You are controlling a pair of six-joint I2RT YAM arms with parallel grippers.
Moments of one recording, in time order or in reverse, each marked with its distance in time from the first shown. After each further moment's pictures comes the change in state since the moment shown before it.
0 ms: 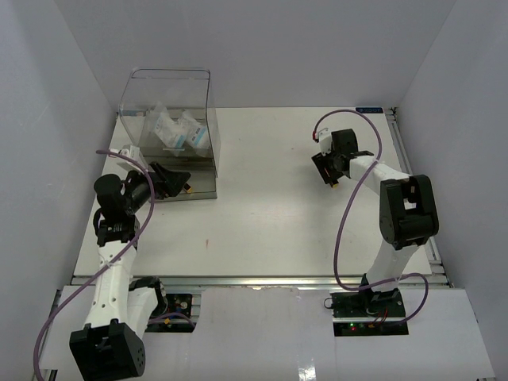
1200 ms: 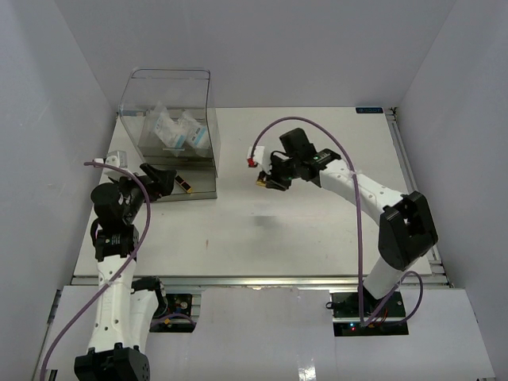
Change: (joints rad) left arm 0.000 -0.144 0.000 -0.123 -0.313 0.033; right arm 0.431 -0.114 0.191 -0.245 -0.453 -0.353
